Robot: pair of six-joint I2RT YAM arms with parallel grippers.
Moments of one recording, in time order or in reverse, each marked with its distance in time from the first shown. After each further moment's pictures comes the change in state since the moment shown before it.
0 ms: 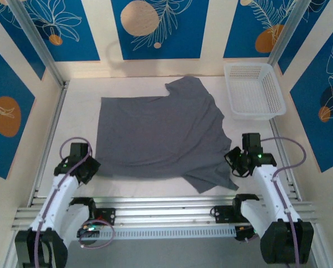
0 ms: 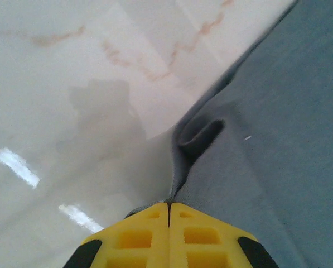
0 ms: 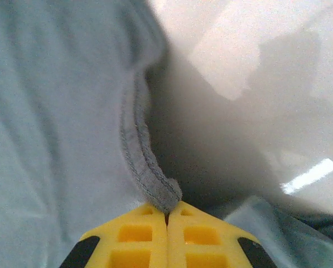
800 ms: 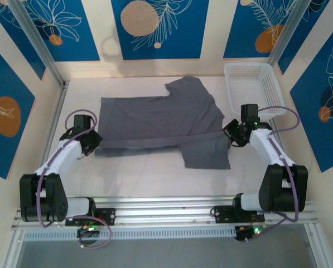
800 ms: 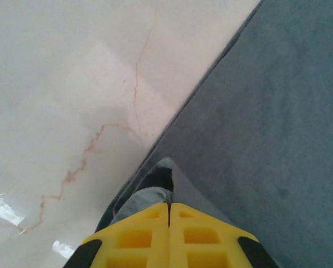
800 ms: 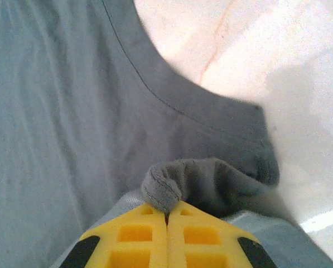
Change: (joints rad) left arm 0.002 0.467 0.280 0.238 -0.034 0.116; right arm -0.026 0.478 0.303 0.214 -0.004 -0.128
